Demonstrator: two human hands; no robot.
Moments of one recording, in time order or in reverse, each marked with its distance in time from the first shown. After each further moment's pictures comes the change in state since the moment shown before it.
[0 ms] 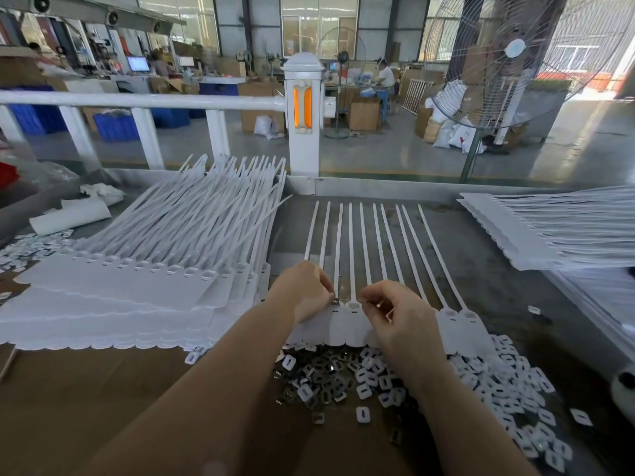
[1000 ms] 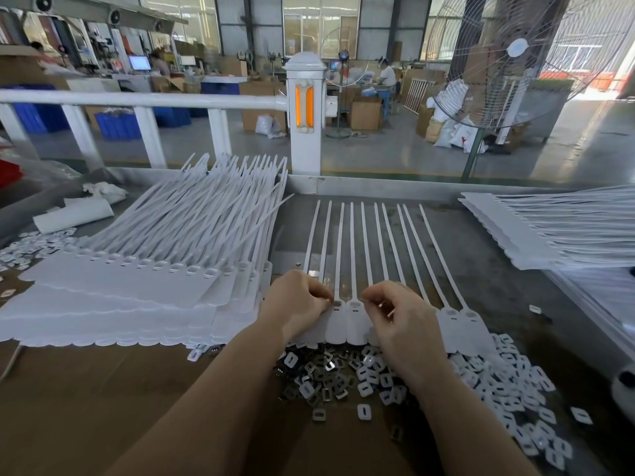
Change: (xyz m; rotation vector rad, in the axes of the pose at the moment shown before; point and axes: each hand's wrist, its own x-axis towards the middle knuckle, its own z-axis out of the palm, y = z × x) left_hand -0.014 -0.021 0.009 -0.128 0.129 0.110; right_hand -0.001 0.001 0.001 -0.016 0.014 -0.029
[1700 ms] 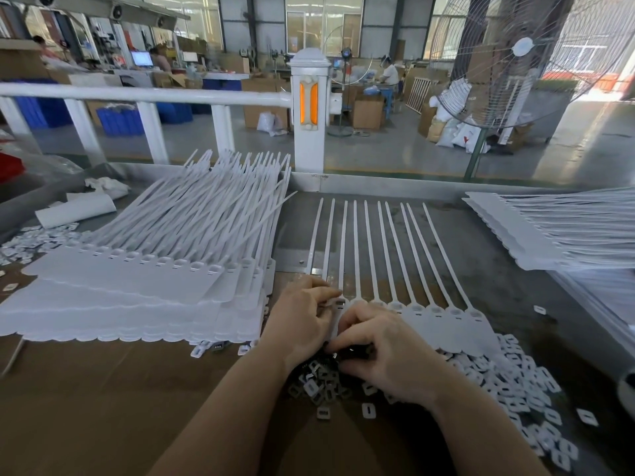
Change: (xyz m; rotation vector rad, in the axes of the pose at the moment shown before) left_hand -0.019 -0.010 0.013 0.038 0.095 0.188; right_hand -0.003 -0.013 -0.010 -0.044 -0.612 -0.224
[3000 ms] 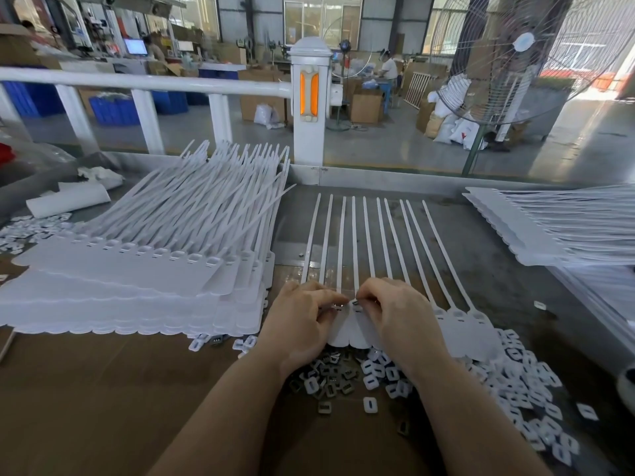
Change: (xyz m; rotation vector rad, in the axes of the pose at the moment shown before) left_hand -0.012 0.000 -0.002 0.094 -0.060 0.046; right_hand 0.015 0.016 0.007 -0.235 0.378 0.196
